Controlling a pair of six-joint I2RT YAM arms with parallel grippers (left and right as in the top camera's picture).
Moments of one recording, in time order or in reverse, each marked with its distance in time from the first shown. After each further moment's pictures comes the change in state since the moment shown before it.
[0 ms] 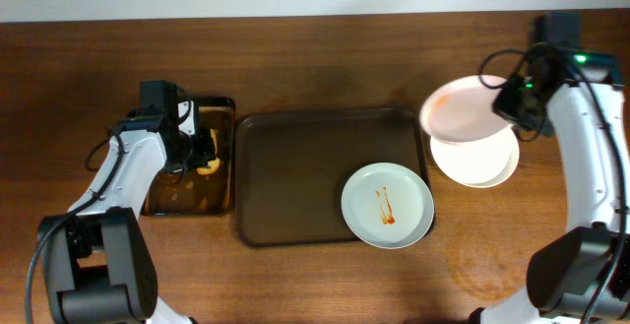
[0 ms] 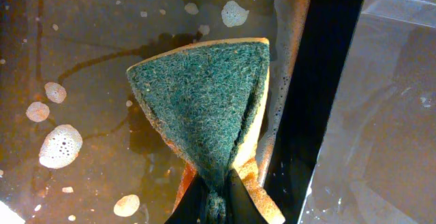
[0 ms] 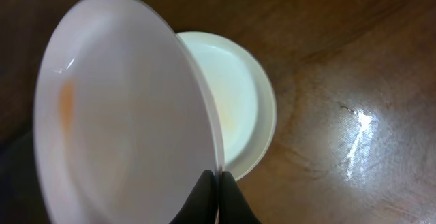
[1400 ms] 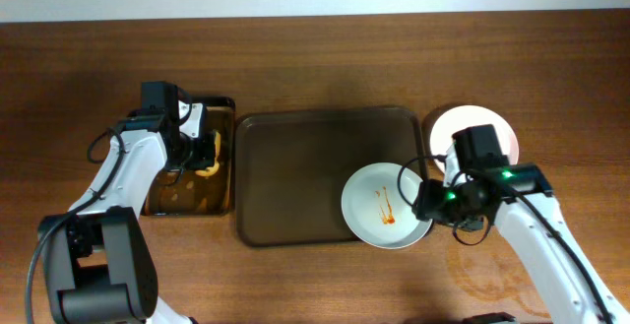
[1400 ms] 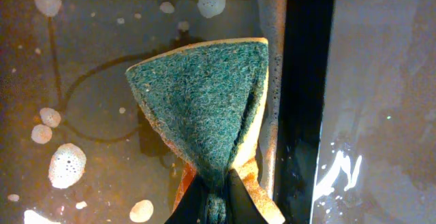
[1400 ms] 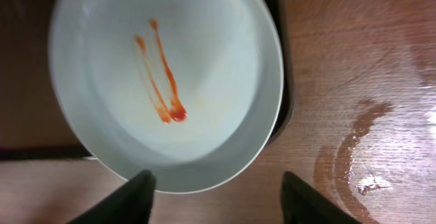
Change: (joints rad) left arm -0.002 0.002 0.000 -0.016 0.003 0.195; right arm 0.316 -0.444 -0.773 0.204 -0.350 -0.107
